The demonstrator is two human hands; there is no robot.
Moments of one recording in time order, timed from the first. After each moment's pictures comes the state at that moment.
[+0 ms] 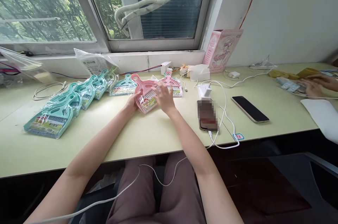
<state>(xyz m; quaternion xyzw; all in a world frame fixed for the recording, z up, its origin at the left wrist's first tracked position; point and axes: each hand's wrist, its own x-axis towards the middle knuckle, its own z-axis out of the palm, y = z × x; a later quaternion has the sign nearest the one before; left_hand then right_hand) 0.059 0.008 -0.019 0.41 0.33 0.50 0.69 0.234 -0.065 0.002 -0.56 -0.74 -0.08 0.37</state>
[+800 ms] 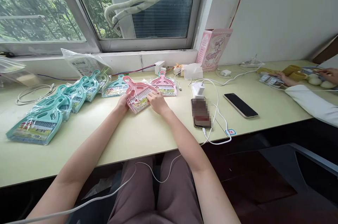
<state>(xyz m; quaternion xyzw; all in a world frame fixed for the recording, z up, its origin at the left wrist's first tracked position) 0.047 0.027 -0.028 0.42 0.38 0.51 0.65 0.234 -0.061 -0.002 -0.54 -0.81 -0.10 0.21</state>
